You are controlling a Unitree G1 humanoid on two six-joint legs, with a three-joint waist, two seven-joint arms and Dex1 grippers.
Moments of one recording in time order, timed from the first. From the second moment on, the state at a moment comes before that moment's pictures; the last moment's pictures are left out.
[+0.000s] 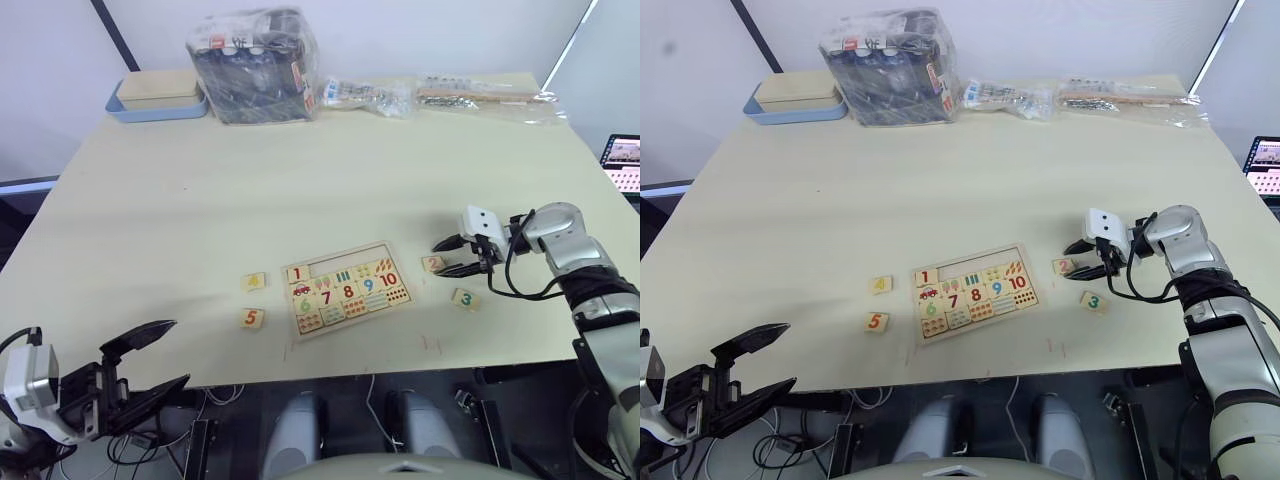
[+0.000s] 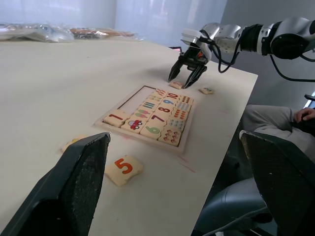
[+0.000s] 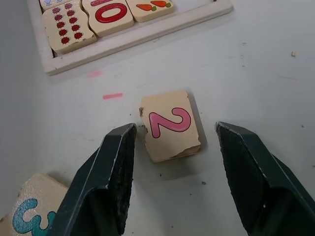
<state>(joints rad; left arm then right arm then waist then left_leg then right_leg) 0.47 0.63 0.63 -0.07 -0.83 0.04 -1.57 -0.82 -0.63 0.25 0.85 0.02 -0.18 1.50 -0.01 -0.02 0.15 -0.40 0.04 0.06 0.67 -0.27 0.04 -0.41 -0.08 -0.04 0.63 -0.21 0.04</state>
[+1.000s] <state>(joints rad) 0.48 0.61 0.63 -0.07 -0.83 0.01 -1.56 -0.80 -0.61 0.19 0.92 0.05 -0.22 1.50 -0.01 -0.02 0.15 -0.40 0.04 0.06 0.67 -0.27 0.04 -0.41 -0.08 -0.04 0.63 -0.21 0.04</state>
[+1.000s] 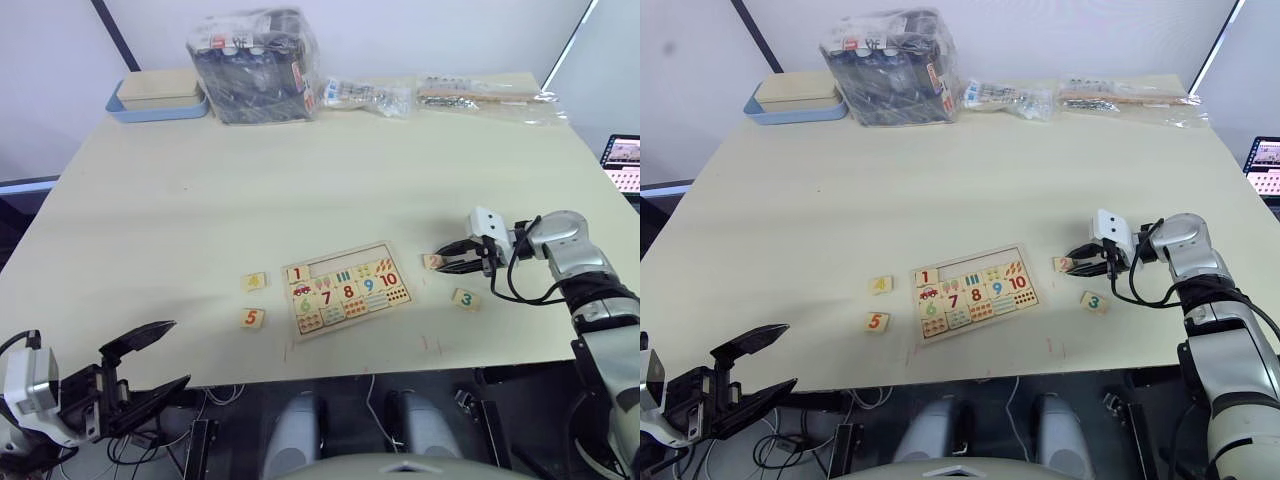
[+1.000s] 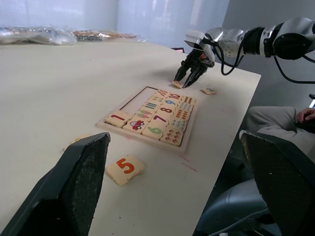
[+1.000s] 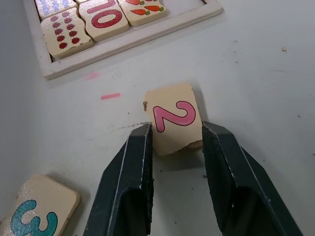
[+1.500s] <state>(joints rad) 0.48 0.58 0.62 -0.07 -0.81 -0.01 -1.54 -0.82 -0.69 0.29 0.30 -0.02 0.25 1.50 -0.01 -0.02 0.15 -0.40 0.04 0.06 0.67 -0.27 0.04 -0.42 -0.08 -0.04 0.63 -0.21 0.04</state>
